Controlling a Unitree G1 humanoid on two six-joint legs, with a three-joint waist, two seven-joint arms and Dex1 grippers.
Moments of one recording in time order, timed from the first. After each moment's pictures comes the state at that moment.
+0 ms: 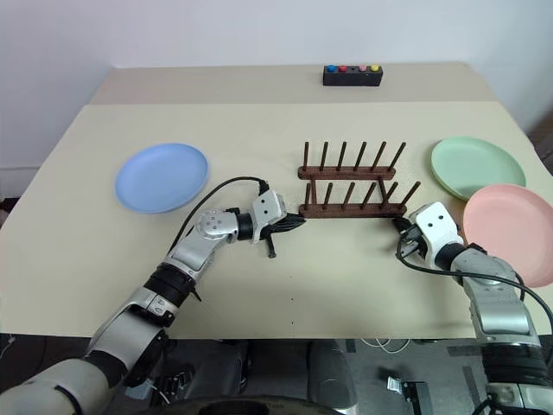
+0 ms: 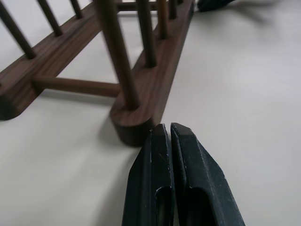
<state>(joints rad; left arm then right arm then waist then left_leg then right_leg) -0.59 0.21 -0.35 0.44 -0.02 -0.04 -0.87 0.03 -0.73 -0.23 0.01 0.19 0.17 0.69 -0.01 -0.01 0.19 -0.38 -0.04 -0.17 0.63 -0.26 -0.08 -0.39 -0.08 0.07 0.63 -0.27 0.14</state>
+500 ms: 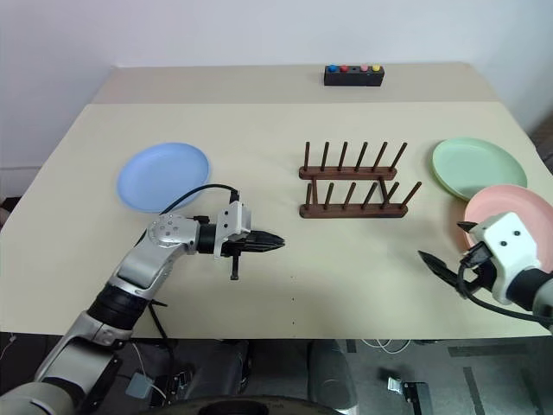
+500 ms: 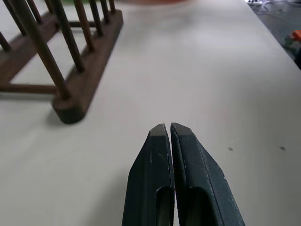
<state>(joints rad) -0.44 0.43 -0.32 0.02 -0.20 0.18 -1.12 0.37 -0.84 -0.65 -0.45 0.39 0.53 0.79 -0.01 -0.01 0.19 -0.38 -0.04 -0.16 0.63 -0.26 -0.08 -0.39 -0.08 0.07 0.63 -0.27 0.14</state>
